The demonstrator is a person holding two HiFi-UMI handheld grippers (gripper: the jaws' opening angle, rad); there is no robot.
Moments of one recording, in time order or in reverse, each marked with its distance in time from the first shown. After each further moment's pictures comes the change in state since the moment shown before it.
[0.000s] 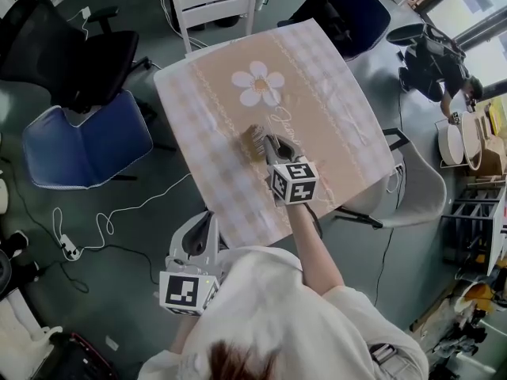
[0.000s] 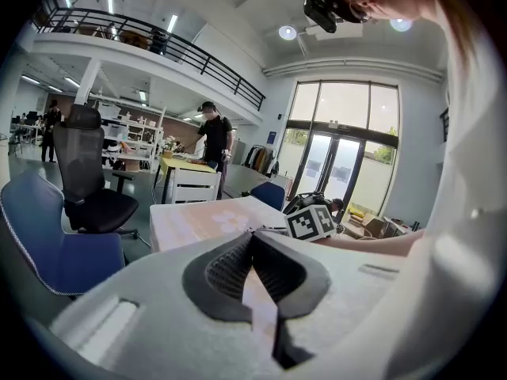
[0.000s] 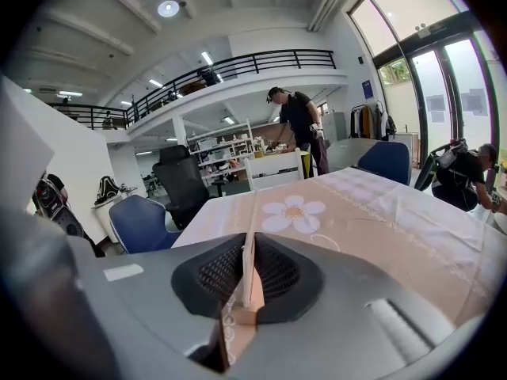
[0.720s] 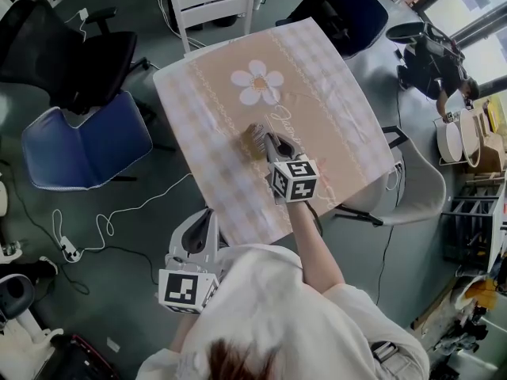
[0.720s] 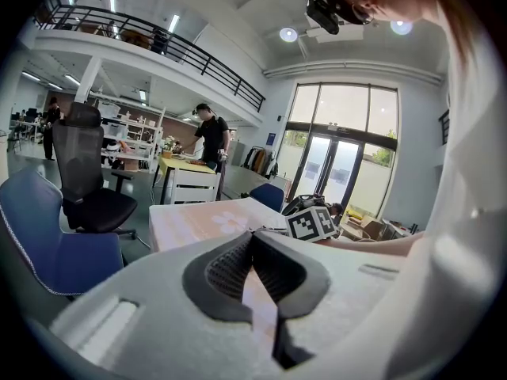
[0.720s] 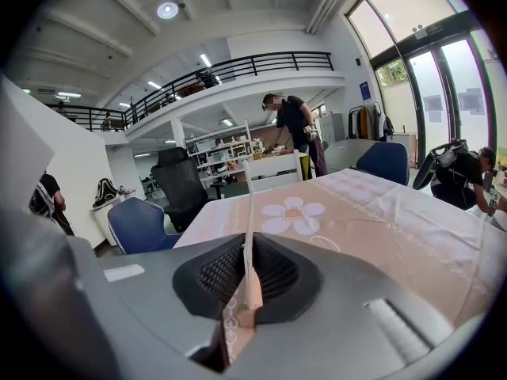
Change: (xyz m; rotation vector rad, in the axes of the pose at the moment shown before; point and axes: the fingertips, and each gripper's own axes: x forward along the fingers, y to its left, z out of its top) left arm -0.002 0.004 0.001 -0.009 -0.007 -0.013; right arm -0.001 0.001 0.002 0.009 -0.015 -0.008
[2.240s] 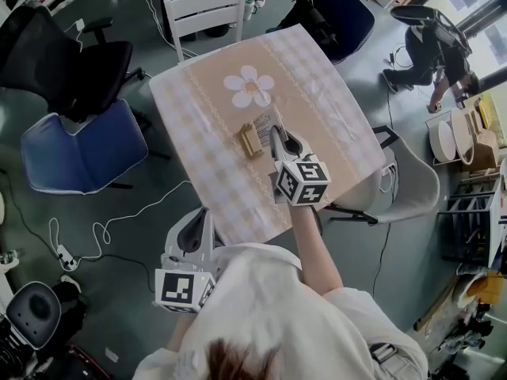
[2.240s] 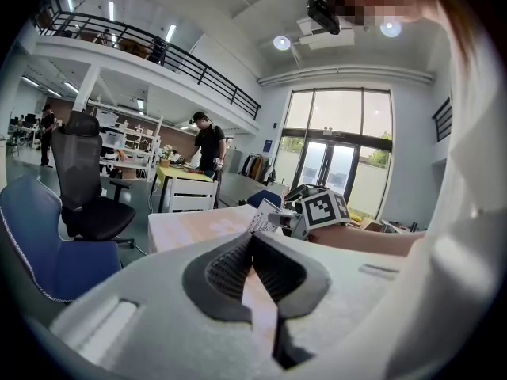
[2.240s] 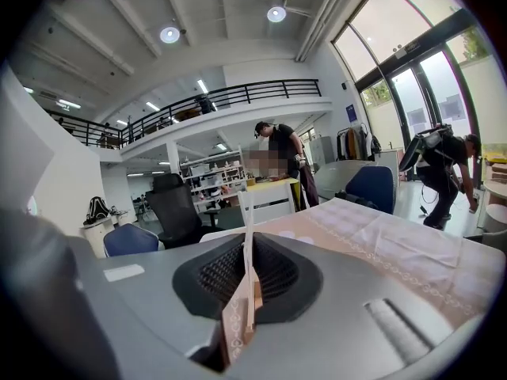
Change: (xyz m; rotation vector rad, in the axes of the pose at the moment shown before) left arm -0.017 -0.009 0.004 0.038 -0.048 -0.012; right arm -0.057 0.001 0.065 0.027 -0.188 -0.049
